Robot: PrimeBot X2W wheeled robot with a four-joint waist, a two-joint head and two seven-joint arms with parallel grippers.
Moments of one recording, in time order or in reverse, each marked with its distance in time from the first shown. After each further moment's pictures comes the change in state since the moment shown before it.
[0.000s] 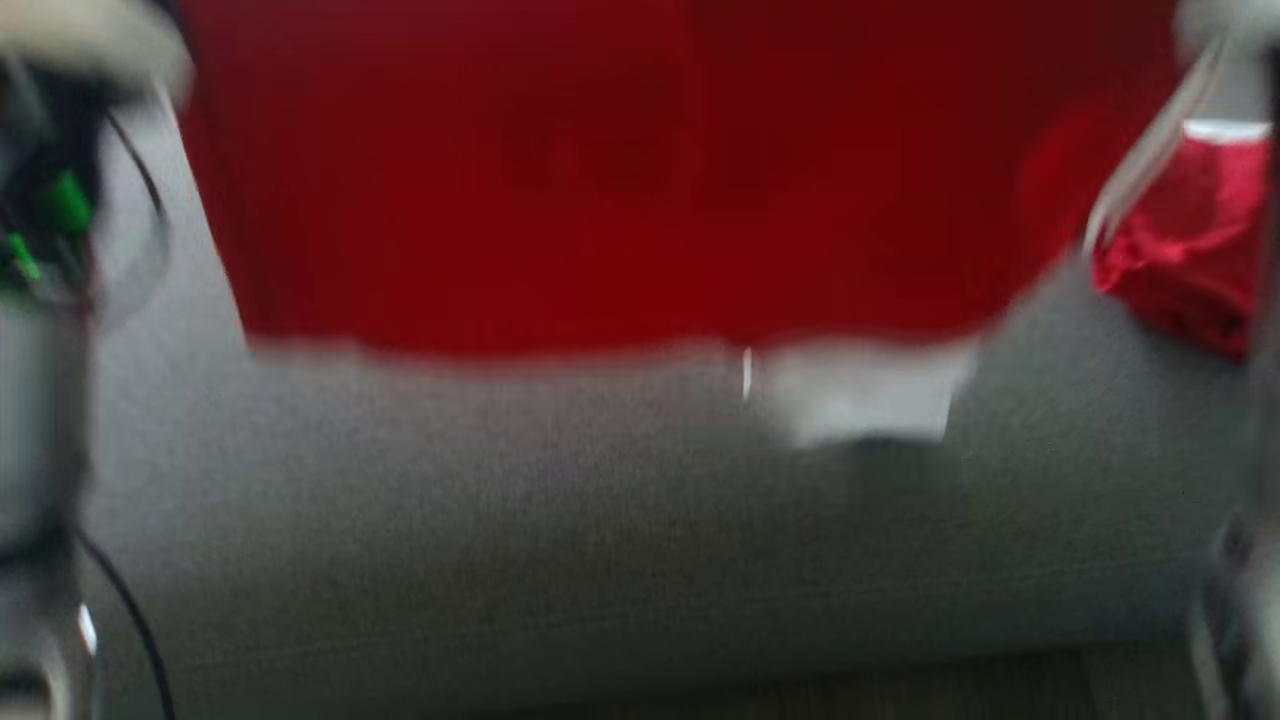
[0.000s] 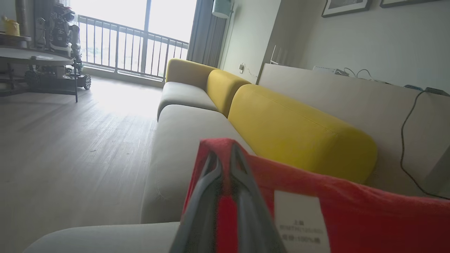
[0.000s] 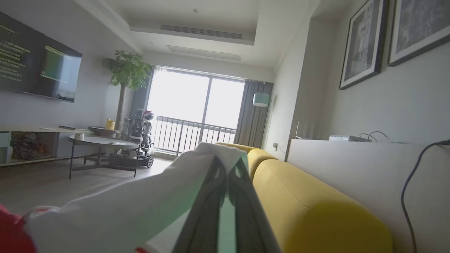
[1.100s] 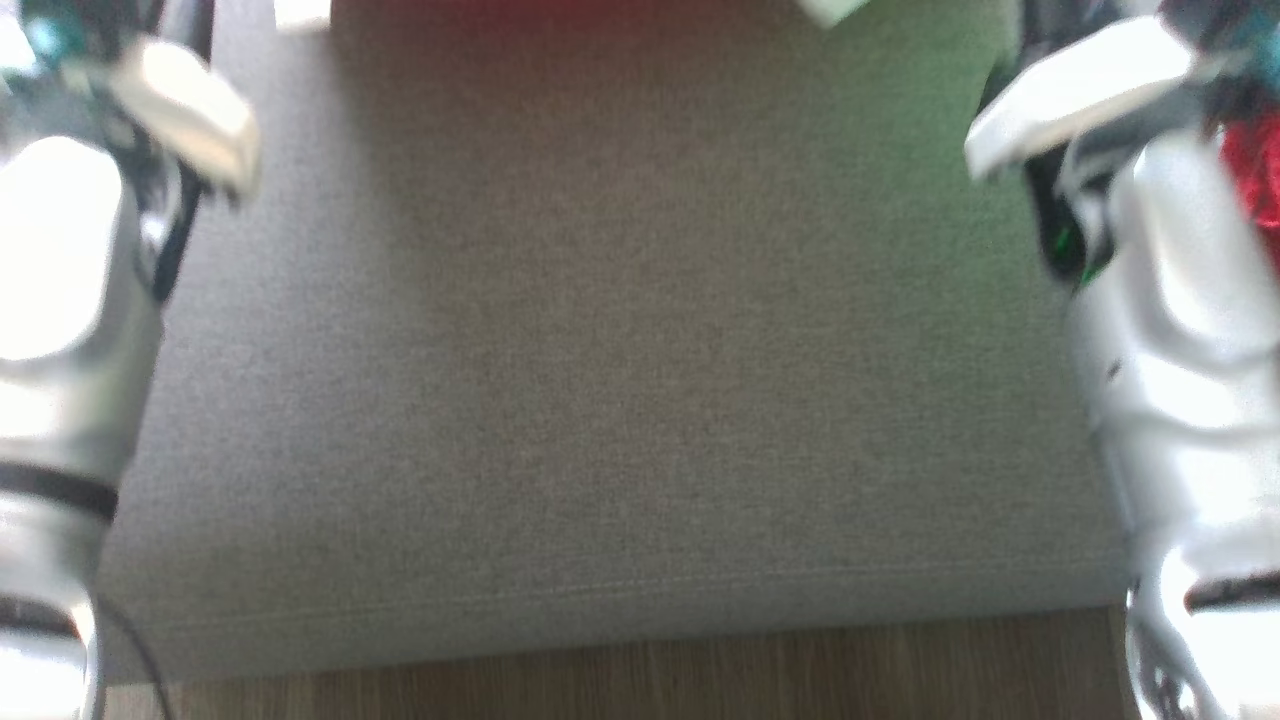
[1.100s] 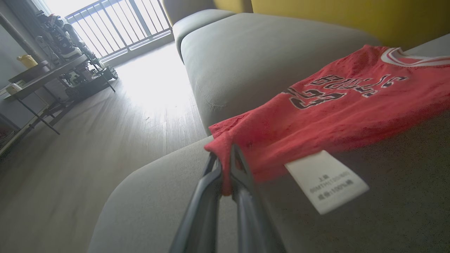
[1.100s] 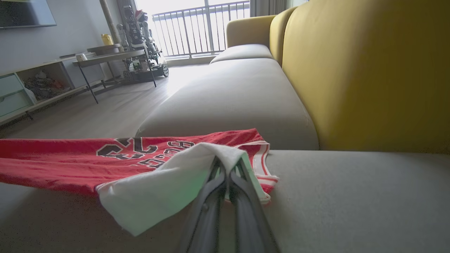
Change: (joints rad) left arm -0.220 0.004 -0.331 0.827 0.409 -0.219 -0.565; right arm -0.072 0.065 0.083 0.742 0.060 0.000 -0.382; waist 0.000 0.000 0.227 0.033
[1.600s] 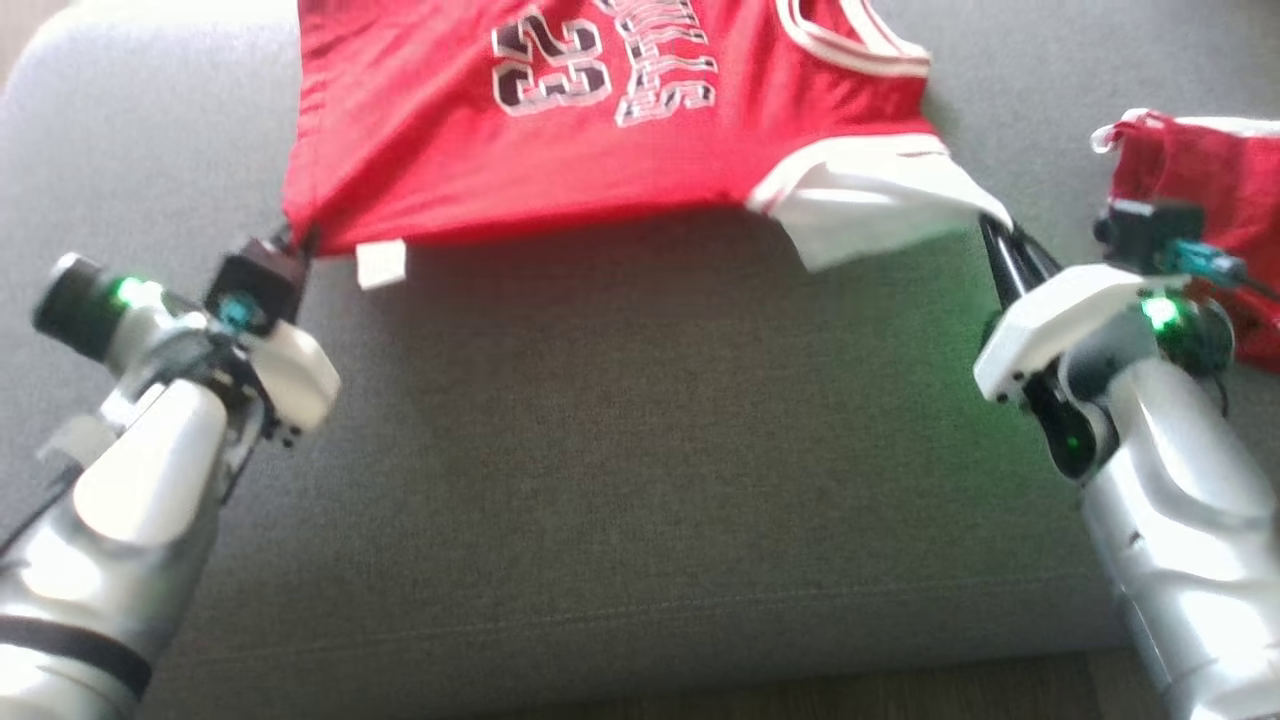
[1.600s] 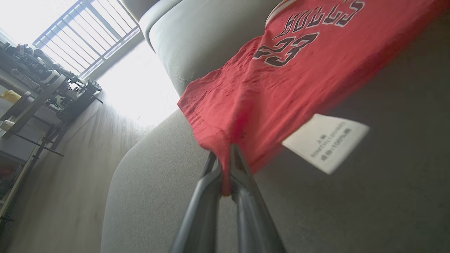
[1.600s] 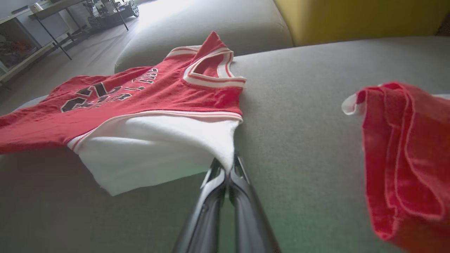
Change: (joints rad) left arm 0.300 0.049 -0.154 -0.031 0.122 0.050 -0.001; right arm 0.290 -0.093 0.115 0.071 0.228 0.000 0.165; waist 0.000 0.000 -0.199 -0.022
